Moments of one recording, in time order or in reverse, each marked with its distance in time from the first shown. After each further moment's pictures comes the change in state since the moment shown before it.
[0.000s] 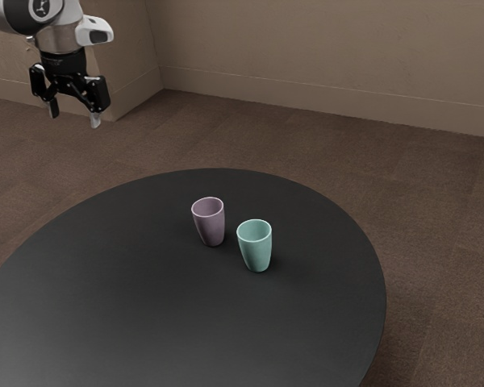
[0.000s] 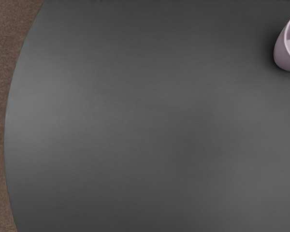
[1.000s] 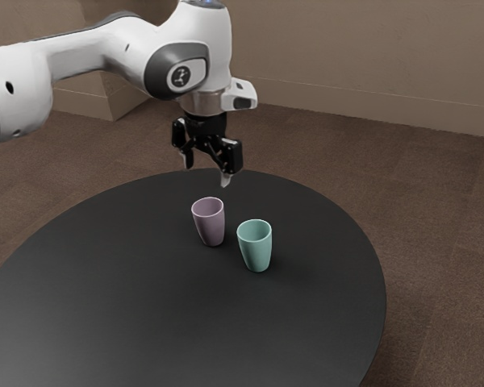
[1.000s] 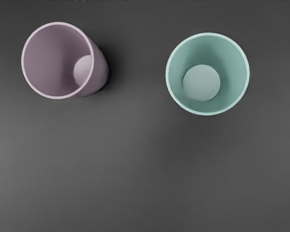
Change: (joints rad) arm -0.148 0.239 -0.290 0.014 0.045 0.153 -0.173
